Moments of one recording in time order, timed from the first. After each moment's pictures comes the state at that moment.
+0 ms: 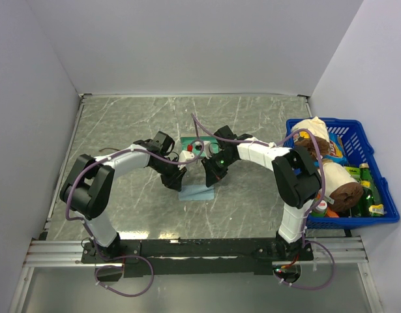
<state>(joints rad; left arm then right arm) -0.51 1.72 1.06 -0.61 0.67 0.56 0.54 1.85 1.20 -0.62 -0.67 -0.21</state>
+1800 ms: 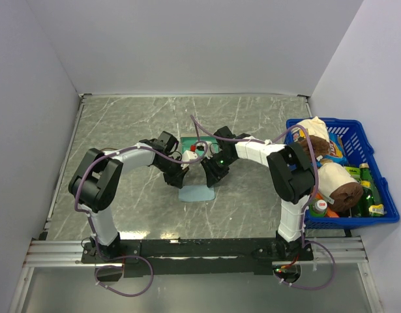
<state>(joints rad) -0.52 1.81 1.10 -0.56 0.61 0.58 0.52 1.92 1.23 -0.62 -0.58 -0.22</state>
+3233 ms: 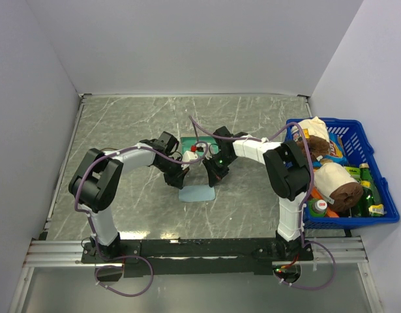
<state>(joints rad) -0.52 1.81 1.10 -0.57 0.62 0.58 0.52 1.97 1.27 -0.67 -0.58 -0.22</state>
